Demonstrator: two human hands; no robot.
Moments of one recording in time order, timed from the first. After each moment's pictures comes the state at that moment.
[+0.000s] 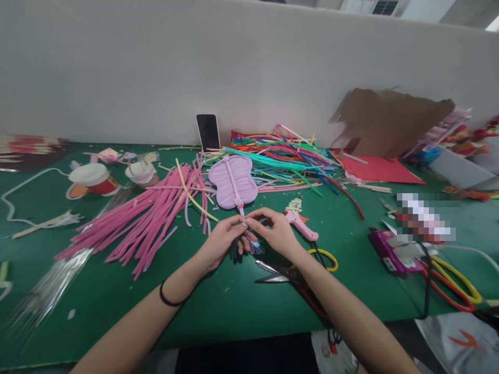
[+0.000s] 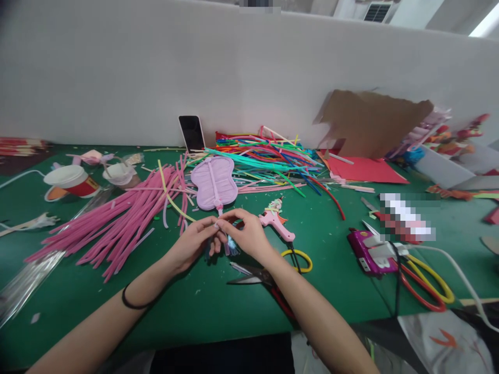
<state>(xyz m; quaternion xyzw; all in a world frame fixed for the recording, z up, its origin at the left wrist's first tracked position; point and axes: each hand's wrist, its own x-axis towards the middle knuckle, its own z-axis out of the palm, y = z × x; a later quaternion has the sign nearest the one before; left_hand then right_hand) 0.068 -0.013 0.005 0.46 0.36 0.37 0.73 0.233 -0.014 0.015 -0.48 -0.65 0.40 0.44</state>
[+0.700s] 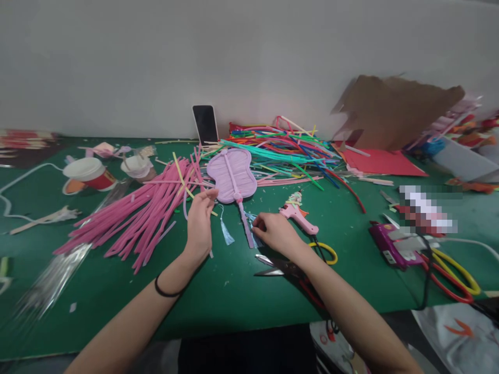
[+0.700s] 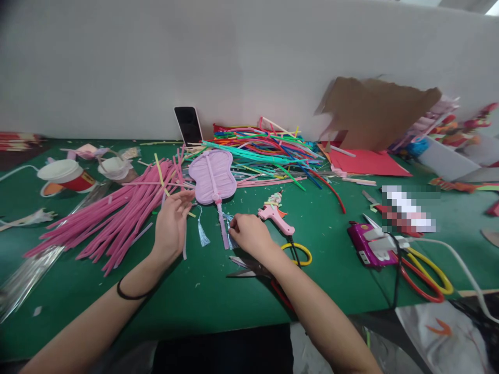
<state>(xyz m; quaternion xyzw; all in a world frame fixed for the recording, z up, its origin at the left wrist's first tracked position) 0.050 0.014 -0.008 0.40 0.45 0.66 0.46 0.239 -0.016 0.005 -0.60 -0.76 0.23 0.13</state>
